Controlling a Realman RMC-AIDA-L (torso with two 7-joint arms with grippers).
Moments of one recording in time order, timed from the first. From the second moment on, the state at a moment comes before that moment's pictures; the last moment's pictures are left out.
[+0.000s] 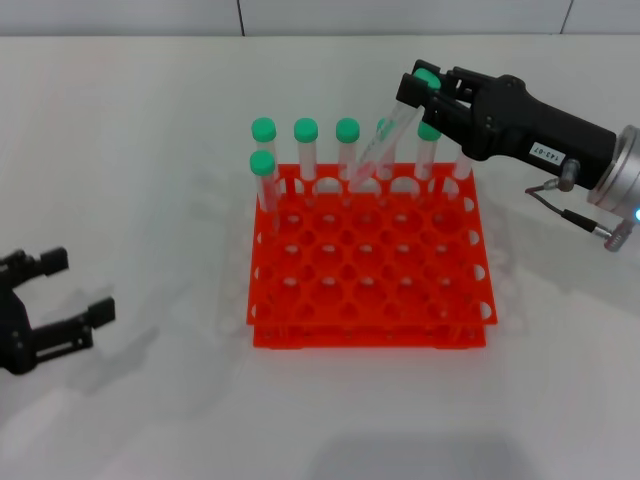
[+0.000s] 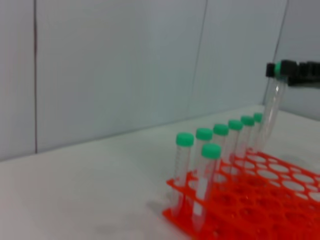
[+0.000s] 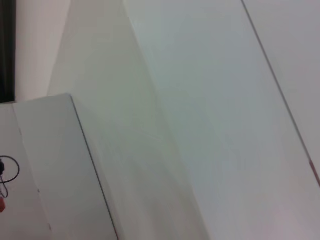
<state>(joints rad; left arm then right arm) 0.05 -2.08 0.87 1.09 1.71 1.56 -1.38 0.60 1.96 -1.82 -0.34 -0.43 -1.35 1.06</state>
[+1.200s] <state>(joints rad) -0.02 -2.08 0.87 1.06 1.81 1.55 -1.37 0.54 2.01 -1.72 -0.87 -1.01 -1.01 1.30</state>
